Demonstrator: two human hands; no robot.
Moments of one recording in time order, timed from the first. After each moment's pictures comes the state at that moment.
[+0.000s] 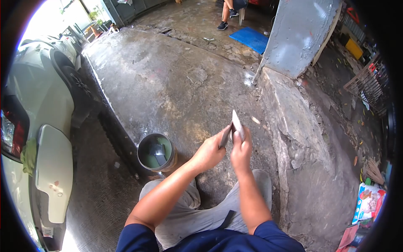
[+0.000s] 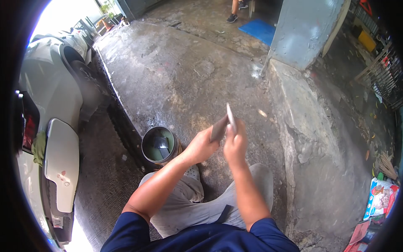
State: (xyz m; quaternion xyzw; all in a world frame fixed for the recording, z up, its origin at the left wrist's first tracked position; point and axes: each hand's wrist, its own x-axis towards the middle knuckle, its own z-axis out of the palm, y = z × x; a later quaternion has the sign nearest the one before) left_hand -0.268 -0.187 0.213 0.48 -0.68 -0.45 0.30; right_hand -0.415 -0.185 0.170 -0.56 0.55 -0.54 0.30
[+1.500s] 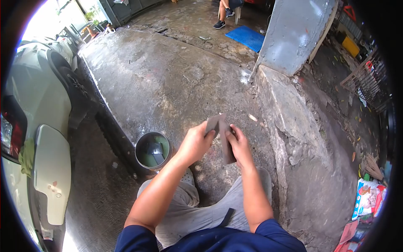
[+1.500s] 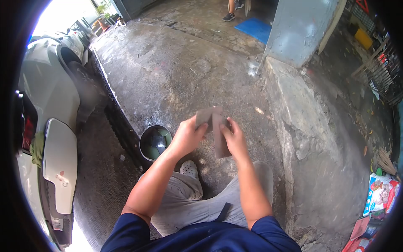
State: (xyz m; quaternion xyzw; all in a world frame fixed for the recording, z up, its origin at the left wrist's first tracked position) left_hand -0.244 -0.192 0.233 0.54 -0.64 -0.43 0.35; right_hand -0.432 -0.189 0.143 -0.43 0.55 -0.45 0.56
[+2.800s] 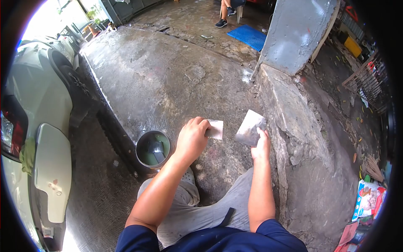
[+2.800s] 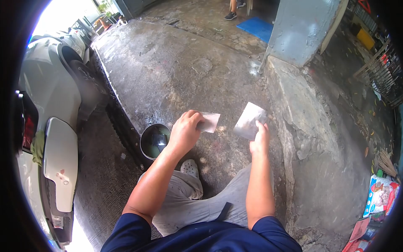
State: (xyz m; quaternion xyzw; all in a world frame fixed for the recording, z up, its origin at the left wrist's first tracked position) left_hand -0.236 -0.199 0.214 0.56 -0.77 -0.13 0.27; right_hand -0.505 -0.215 0.105 -0.09 0.49 -0.65 0.58
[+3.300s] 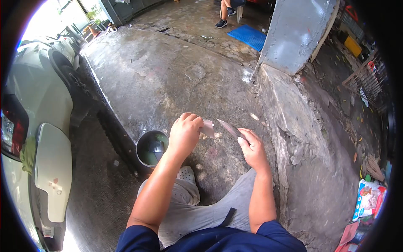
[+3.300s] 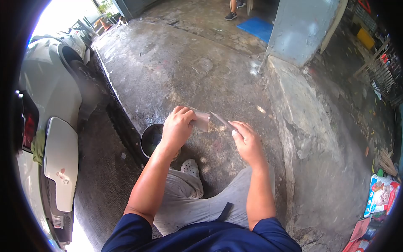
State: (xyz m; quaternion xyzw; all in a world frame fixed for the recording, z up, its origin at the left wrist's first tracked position) left_hand -0.214 -0.208 0.220 0.53 -0.80 -0.04 0.28; right_hand -0.473 -0.172 0.197 -0.68 0.50 -0.43 0.31
